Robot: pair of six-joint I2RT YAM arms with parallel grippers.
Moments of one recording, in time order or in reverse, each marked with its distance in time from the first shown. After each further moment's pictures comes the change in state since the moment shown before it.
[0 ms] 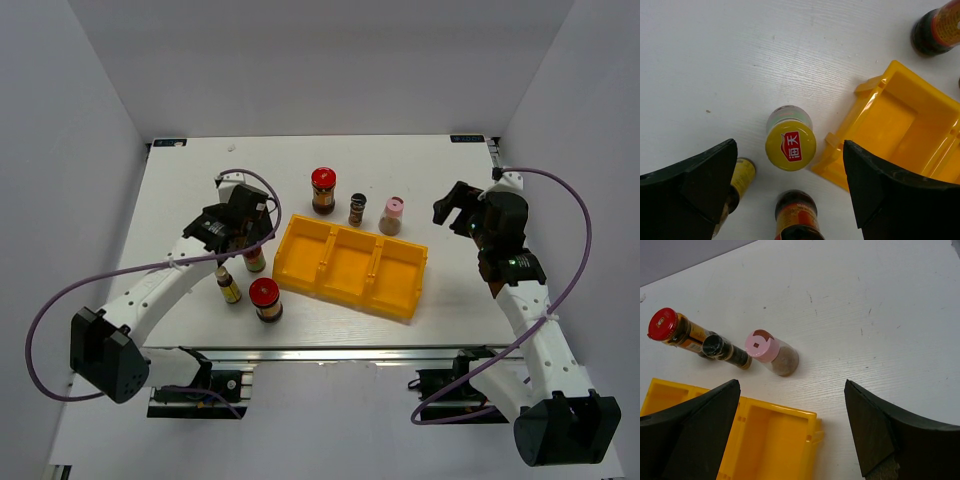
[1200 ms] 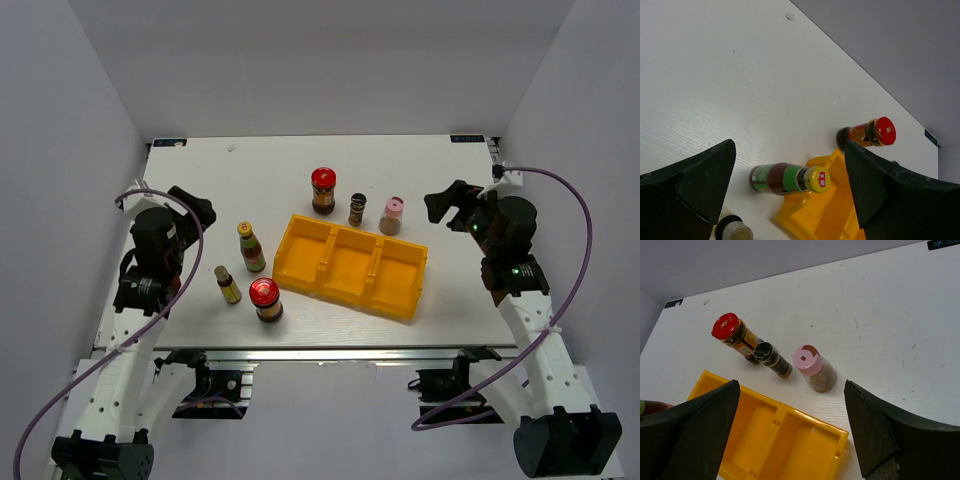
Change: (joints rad) left arm 0.413 -0.504 -0.249 0.306 0.228 -0.085; right arm 0.000 -0.071 -0.023 0.130 -0.184 -0.006
